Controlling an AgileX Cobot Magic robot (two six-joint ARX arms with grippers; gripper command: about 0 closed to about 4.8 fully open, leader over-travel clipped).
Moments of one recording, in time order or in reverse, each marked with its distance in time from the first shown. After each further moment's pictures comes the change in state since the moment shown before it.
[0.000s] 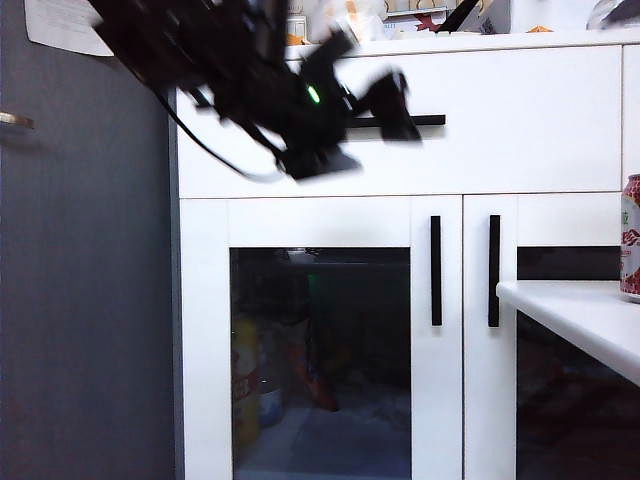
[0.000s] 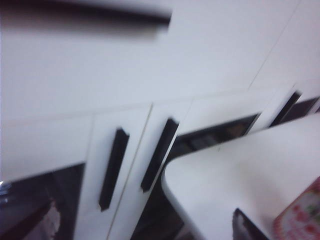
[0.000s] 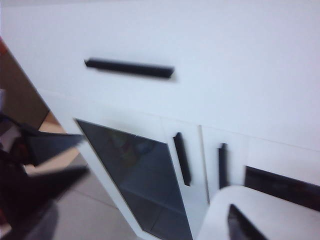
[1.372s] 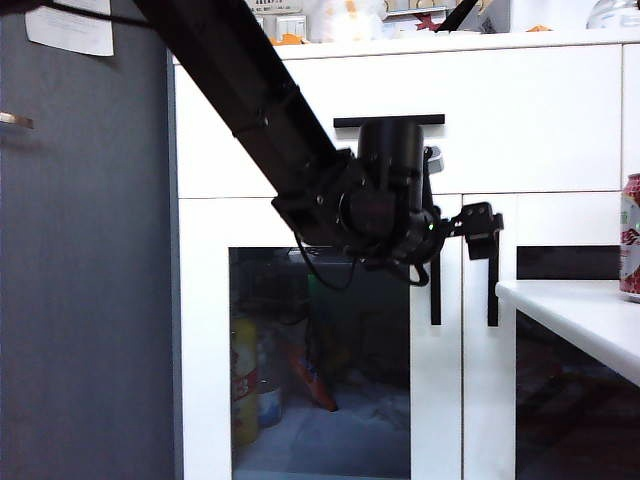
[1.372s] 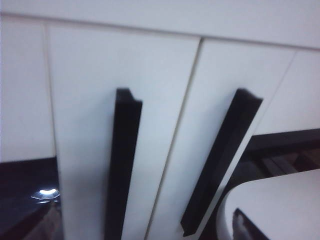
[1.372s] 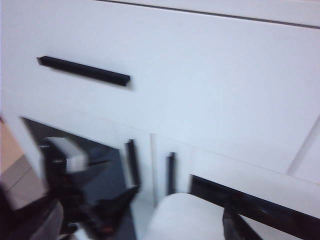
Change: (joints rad) left arm -0.131 0.578 0.494 0.143 -0.427 0.042; right arm -0.024 -0.043 -0.001 -0.007 0.093 -0.152
